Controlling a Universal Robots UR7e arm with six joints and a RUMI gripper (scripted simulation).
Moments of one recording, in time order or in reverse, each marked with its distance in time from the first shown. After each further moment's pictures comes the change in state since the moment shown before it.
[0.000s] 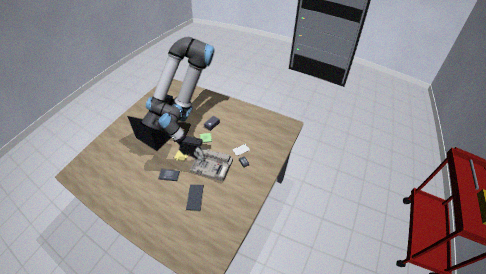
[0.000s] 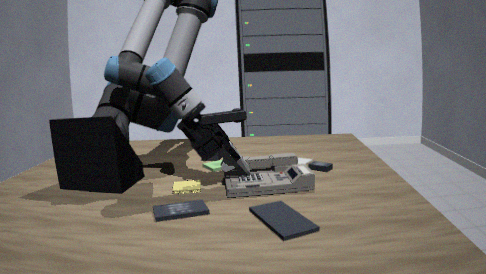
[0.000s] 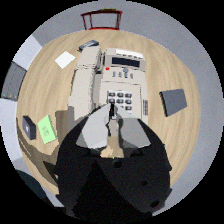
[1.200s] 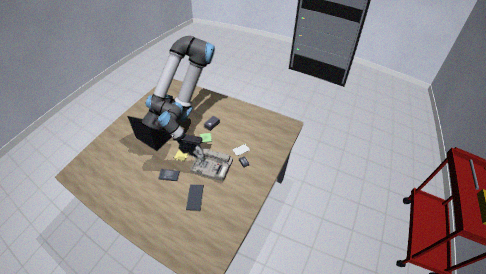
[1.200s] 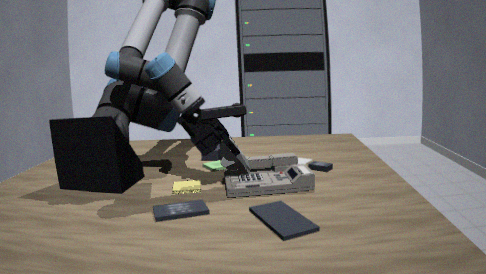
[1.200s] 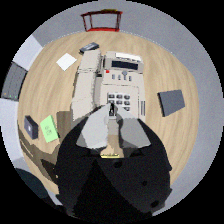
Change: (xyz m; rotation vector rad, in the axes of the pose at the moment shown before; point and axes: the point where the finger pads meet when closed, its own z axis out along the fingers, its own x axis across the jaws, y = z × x) arm 0.000 -0.008 -0.011 0.000 0.000 0.000
